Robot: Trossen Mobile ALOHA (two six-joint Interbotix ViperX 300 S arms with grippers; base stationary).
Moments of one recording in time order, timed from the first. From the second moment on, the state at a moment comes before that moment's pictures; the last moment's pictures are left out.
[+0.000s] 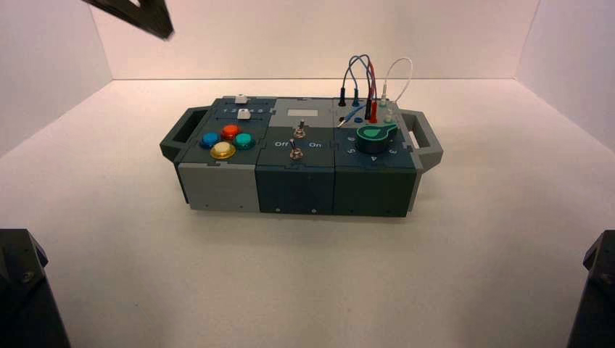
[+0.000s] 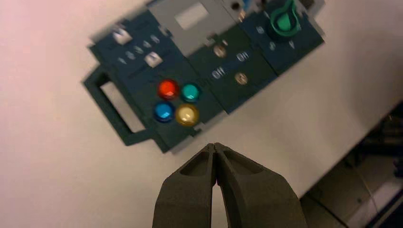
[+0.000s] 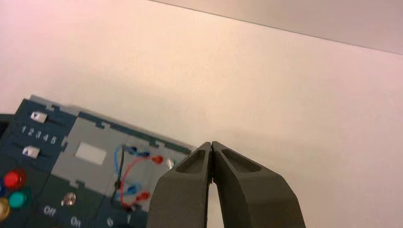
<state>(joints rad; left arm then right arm) -0.69 -0.71 0.94 -0.08 0.83 0.05 0.24 -0.20 0.50 0.04 0.60 -0.02</state>
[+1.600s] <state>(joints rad) -0.82 -0.08 0.89 -0.19 0.76 0.06 0.33 0.51 0.02 0.10 0.78 -0.05</state>
